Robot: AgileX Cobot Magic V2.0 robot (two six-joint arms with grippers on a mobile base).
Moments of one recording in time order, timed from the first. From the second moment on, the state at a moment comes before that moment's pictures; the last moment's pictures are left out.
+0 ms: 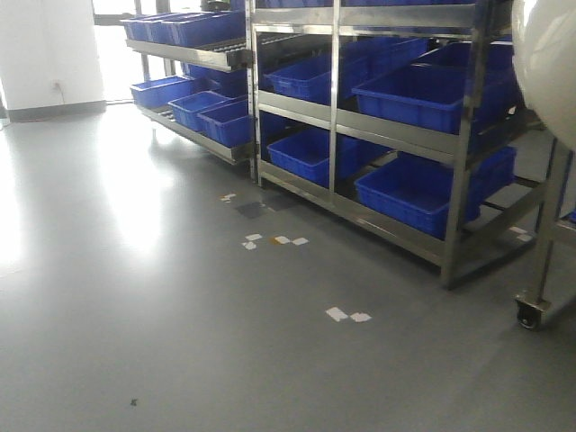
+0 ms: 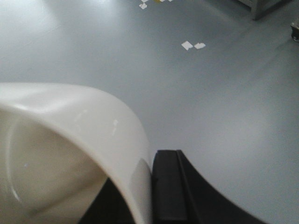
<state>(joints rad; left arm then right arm) -0.13 -0.01 0.01 -0.07 0.09 0.10 0.07 0.56 -0.71 0.20 0.78 0.11</state>
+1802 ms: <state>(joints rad) -0.13 -0.01 0.01 -0.07 0.09 0.10 0.07 0.56 -0.71 0.20 0.78 0.11</state>
